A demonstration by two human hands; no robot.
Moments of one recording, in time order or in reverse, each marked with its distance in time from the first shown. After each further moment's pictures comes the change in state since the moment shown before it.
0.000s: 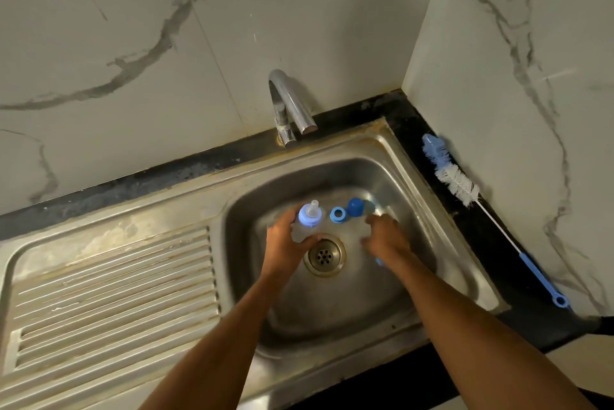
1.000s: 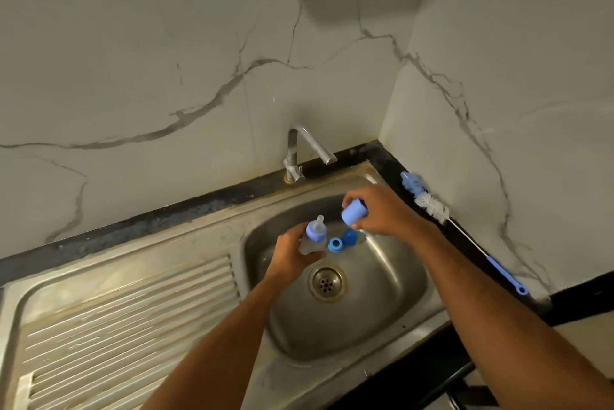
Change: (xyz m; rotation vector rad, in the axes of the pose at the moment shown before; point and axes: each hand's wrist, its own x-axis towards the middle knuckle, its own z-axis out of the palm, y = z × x) left_hand 0.005 0.014 -0.062 0.053 -0.214 0.221; right_hand -0.086 -0.111 -0.157 0.104 0.114 -0.479
